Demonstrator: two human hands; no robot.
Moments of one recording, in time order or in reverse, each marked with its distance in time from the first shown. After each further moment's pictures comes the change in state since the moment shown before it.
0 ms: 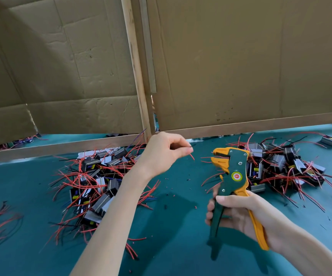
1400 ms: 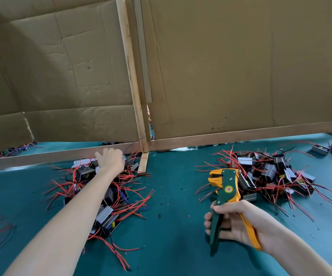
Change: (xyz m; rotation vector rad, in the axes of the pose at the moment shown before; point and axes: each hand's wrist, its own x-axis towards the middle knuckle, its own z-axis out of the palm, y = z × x) left_hand 0.053 -0.160 -0.044 1.046 0.053 -0.558; right_hand -0.005 -0.016 0.002 0.078 0.251 0.237
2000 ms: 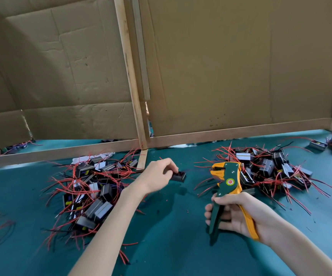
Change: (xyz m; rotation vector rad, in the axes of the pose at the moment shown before) left_hand -0.098 0.080 -0.021 -0.885 -0.213 0.537; right_hand -0.001 -0.003 -0.002 -0.006 0.030 -0.055
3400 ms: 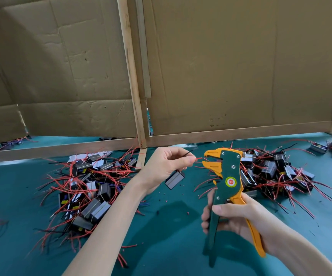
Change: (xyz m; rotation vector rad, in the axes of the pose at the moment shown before) left_hand -0.020 0.054 -0.015 -0.712 -0.030 0.105; right_hand -0.009 0.005 0.008 -0.202 -0.289 -0.280
